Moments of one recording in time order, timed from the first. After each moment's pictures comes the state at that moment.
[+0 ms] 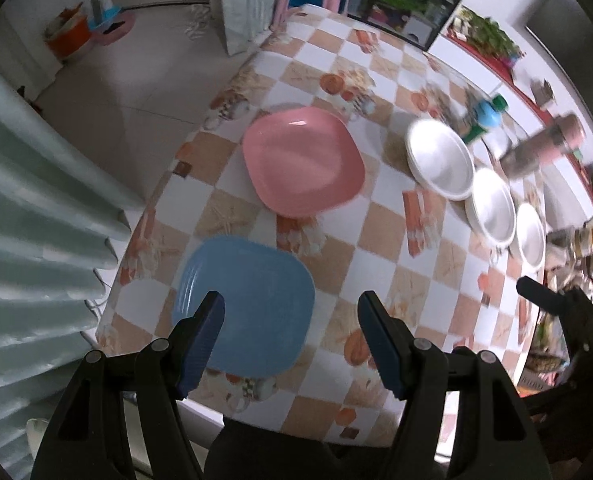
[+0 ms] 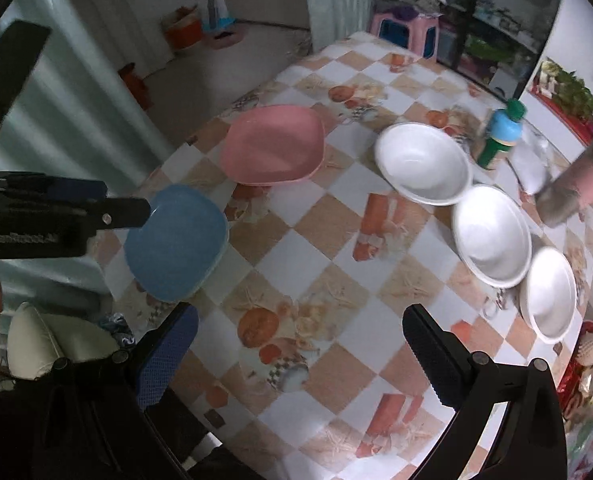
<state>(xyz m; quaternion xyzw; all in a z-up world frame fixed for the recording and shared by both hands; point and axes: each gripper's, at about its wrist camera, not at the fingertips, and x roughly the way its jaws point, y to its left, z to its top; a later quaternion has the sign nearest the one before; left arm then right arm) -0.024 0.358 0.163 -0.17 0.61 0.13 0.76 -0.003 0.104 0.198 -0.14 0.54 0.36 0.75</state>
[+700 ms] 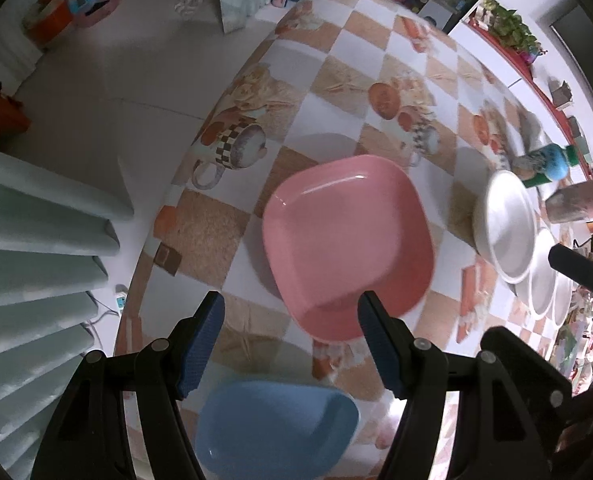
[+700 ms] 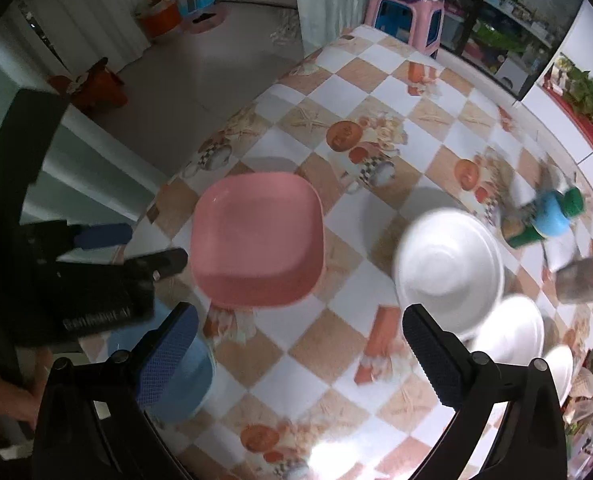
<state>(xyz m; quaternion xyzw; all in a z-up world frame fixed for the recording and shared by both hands) 0.086 0.444 0.078 -0.19 0.65 0.11 0.72 0.124 0.228 0.182 -0.16 0.58 0.33 0.72</state>
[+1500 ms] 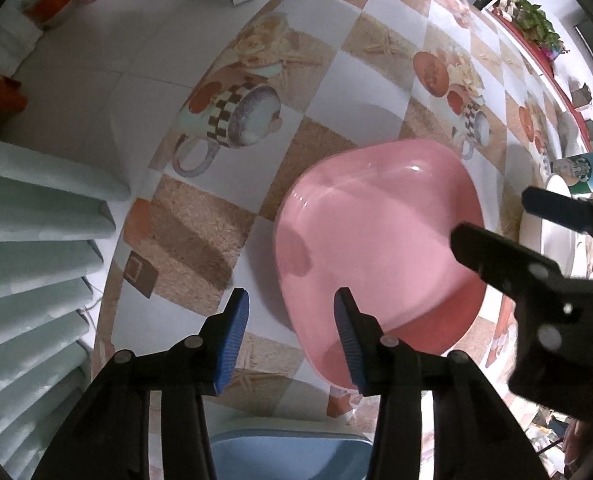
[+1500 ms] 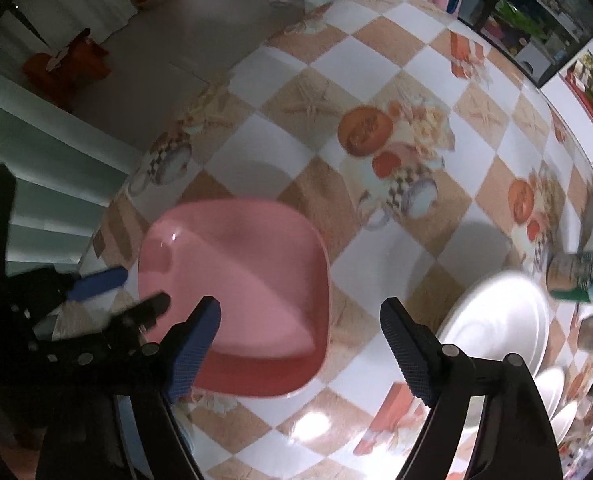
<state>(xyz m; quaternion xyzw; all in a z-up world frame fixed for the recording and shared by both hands) 0.100 0.454 0.023 -0.20 0.68 0.12 0.69 0.179 0.290 0.113 -0.19 0.63 0.33 0.68</state>
